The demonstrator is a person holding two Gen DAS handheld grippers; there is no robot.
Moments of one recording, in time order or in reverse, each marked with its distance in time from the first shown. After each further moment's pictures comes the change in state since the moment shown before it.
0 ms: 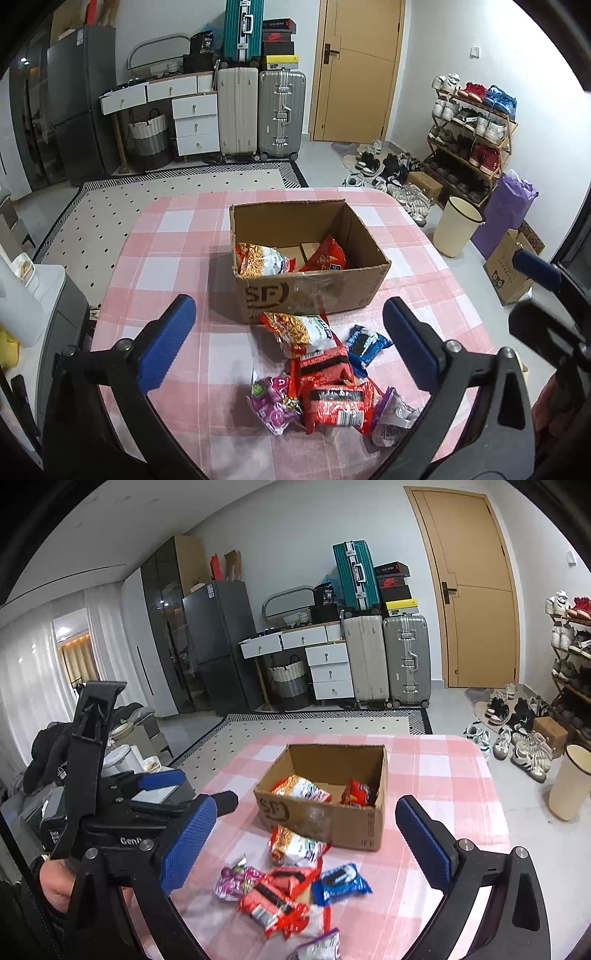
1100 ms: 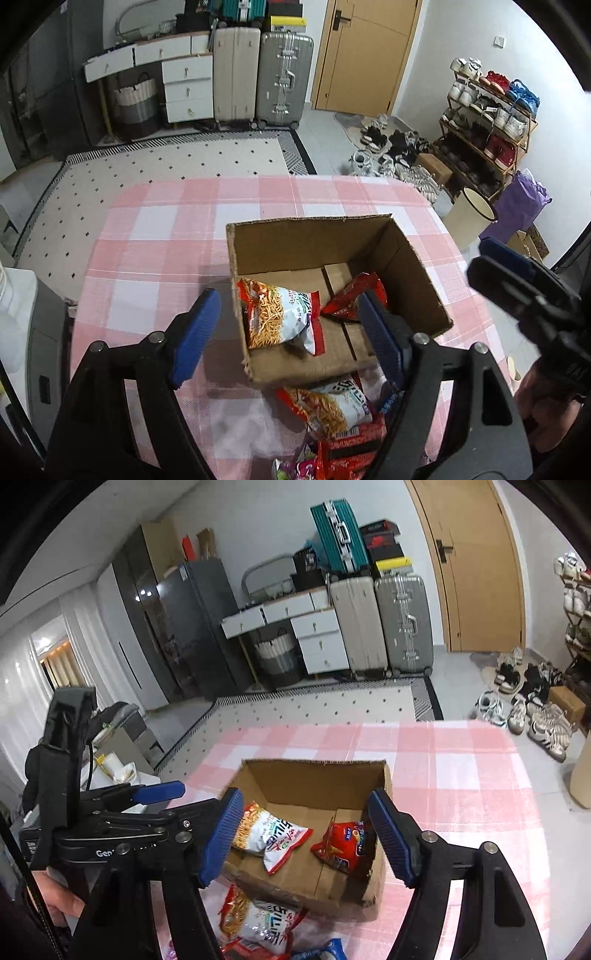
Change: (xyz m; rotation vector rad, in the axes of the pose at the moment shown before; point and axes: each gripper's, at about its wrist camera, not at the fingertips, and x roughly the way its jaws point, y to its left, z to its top) left arm 0.171 0.044 0.077 -0.045 0.146 -0.033; right arm 0.184 -0.070 0.060 0.093 0.106 0.015
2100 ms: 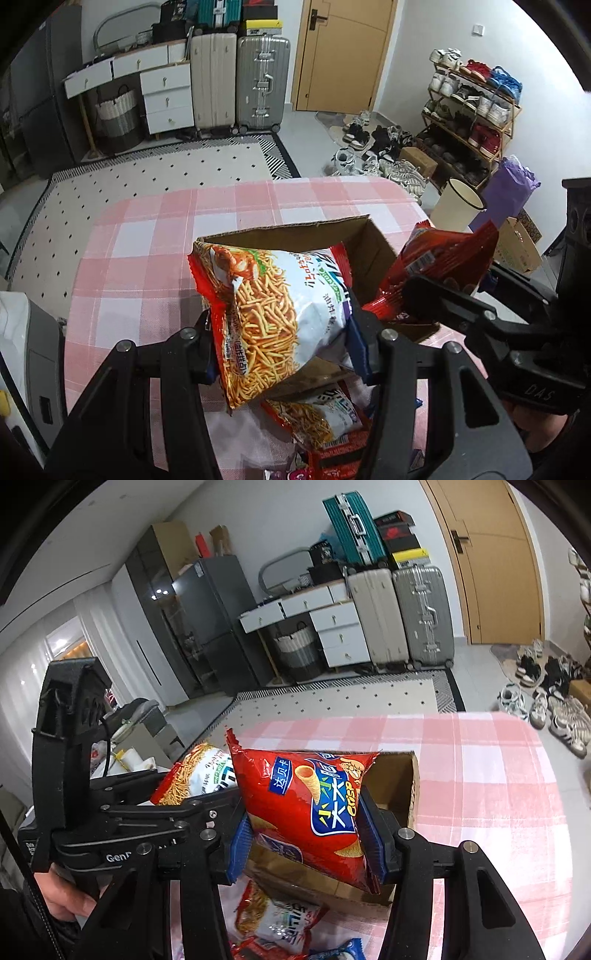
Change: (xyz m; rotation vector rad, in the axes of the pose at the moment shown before) left arm -0.009 -0.022 0.015 0.068 0.006 -0.046; right arm 0.005 0.014 -0.011 0.011 0.047 0.086
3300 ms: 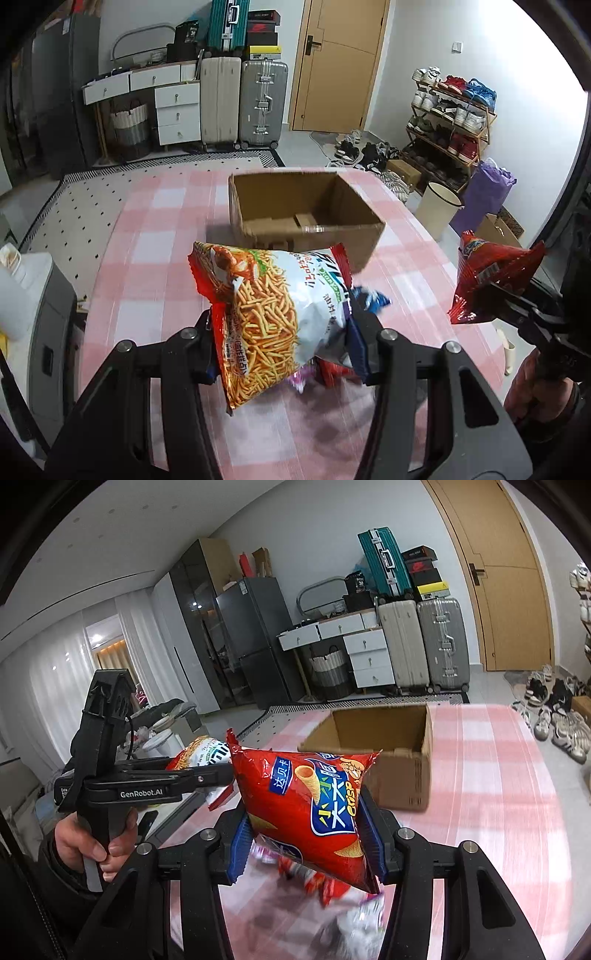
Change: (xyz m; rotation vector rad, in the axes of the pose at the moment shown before) left arm -0.175 0.005 -0.187 -0.002 -0.120 -0.027; right arm -0.161 0.068 -0.148 -0.091 -0.129 0.090
